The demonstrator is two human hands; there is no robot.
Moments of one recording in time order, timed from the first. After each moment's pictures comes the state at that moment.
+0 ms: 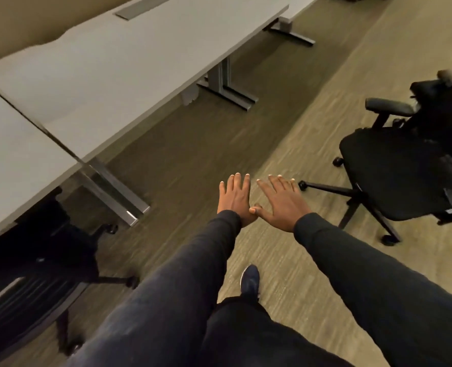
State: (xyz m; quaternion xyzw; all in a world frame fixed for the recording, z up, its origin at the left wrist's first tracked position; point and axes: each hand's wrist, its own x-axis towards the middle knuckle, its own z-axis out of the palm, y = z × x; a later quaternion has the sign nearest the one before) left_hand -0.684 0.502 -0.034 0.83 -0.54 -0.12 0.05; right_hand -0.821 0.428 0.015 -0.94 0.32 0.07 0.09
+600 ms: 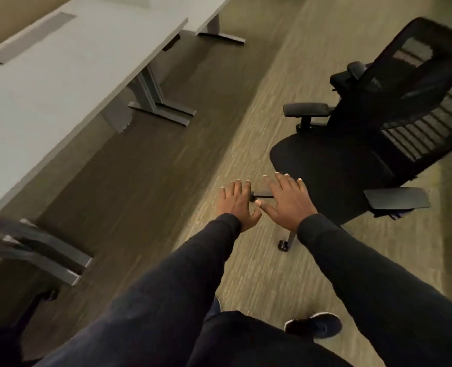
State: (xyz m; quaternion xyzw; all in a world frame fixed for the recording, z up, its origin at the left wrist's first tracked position) left_hand -0.850 0.215 -0.028 0.76 -0.64 -0.13 0.04; right_hand -1.007 0.163 0.025 -0.88 0.45 0.02 0.12
